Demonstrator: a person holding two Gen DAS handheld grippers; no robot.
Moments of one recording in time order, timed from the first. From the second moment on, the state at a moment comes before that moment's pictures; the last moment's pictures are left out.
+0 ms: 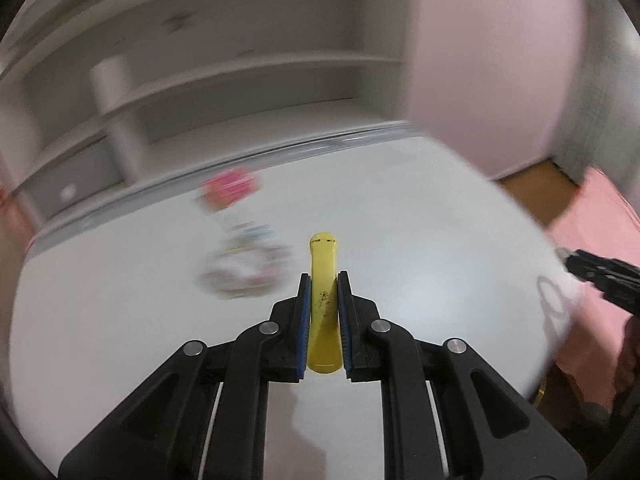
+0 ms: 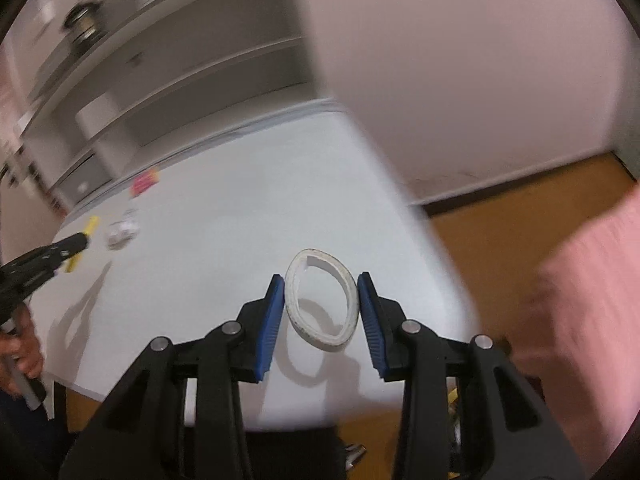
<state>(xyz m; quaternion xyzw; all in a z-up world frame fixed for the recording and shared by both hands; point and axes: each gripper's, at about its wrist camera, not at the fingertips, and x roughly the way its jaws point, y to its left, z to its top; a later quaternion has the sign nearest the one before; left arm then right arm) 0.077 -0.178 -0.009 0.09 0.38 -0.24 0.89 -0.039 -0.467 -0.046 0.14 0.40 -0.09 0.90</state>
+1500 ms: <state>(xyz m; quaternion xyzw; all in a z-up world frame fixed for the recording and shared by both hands) -0.117 -0.556 -0.282 0.19 0.53 -0.55 0.62 -0.247 -0.672 -0.226 0.33 0.50 -0.35 0.72</state>
